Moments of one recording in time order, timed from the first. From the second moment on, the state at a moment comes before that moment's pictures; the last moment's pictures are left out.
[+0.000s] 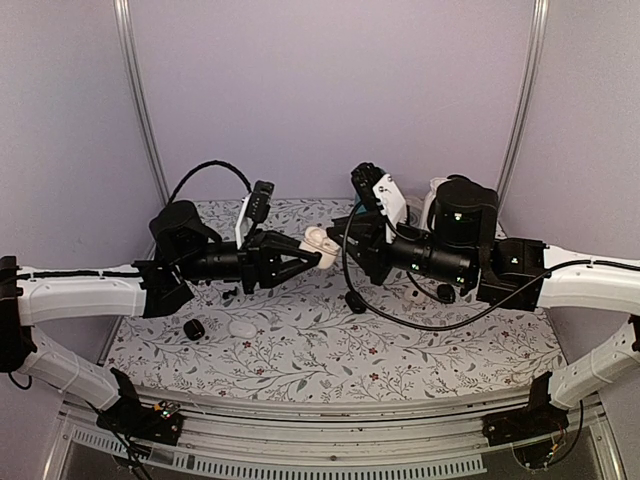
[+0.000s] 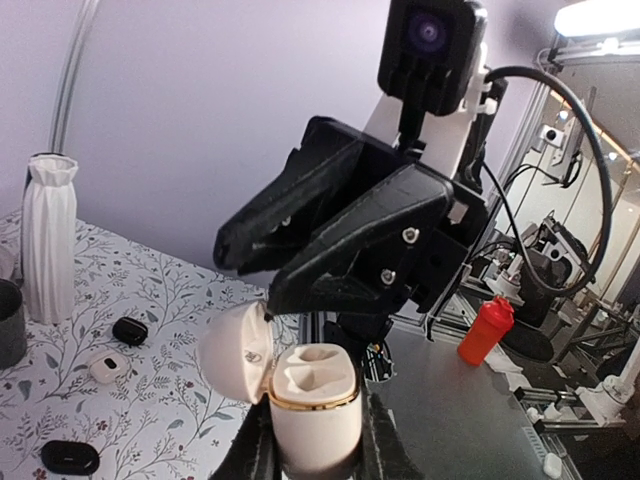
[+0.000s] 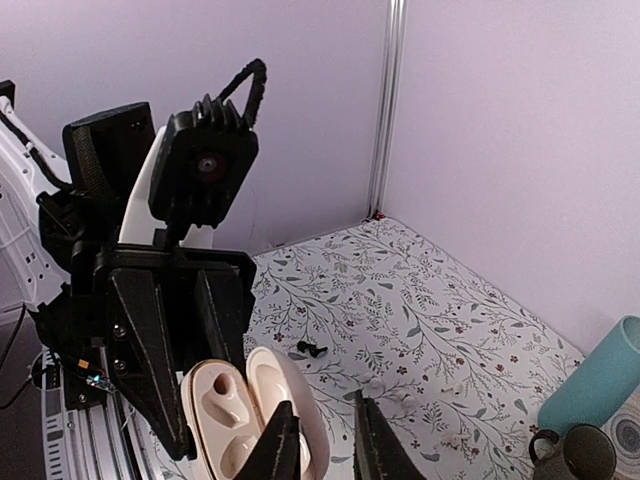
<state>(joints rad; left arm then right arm) -0.84 1.31 0.78 0.67 0.70 -0.46 1.15 1.31 1.11 0.09 0.15 -0.03</state>
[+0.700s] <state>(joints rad) -0.77 1.18 0.65 0.60 0.46 -0.42 1.06 1.35 1.14 0.07 0.03 0.17</state>
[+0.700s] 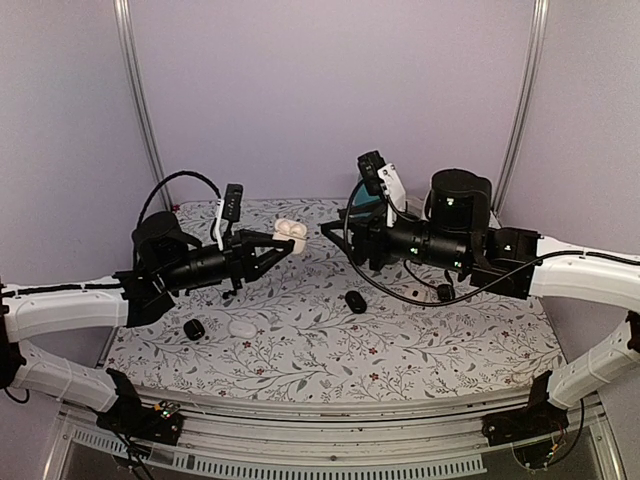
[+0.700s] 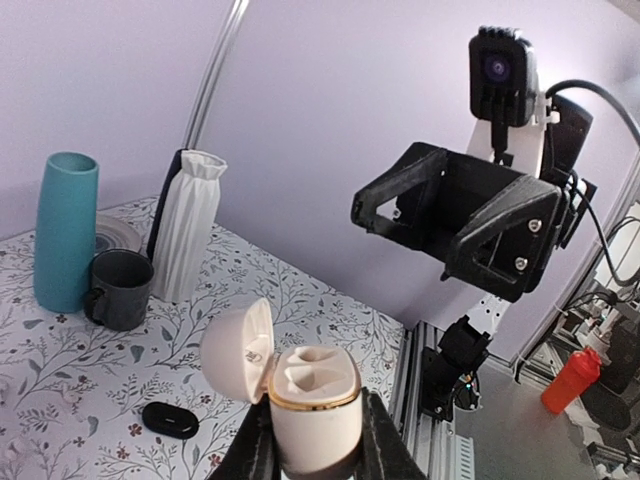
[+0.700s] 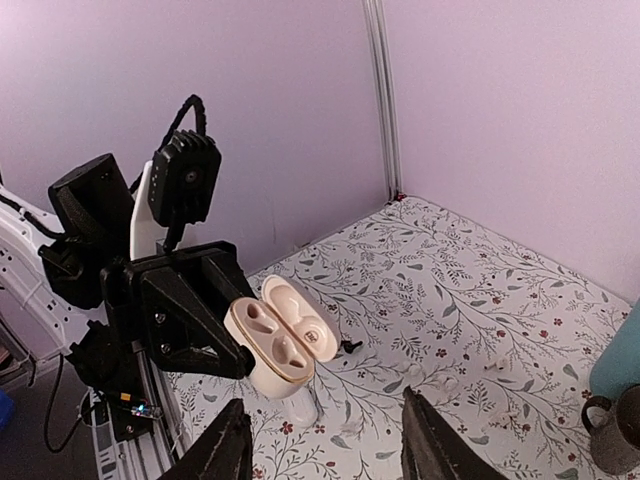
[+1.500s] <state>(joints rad) -0.54 1.04 0.55 0.61 0.63 -0.45 0.84 1.79 1.39 -0.05 -0.01 0.44</state>
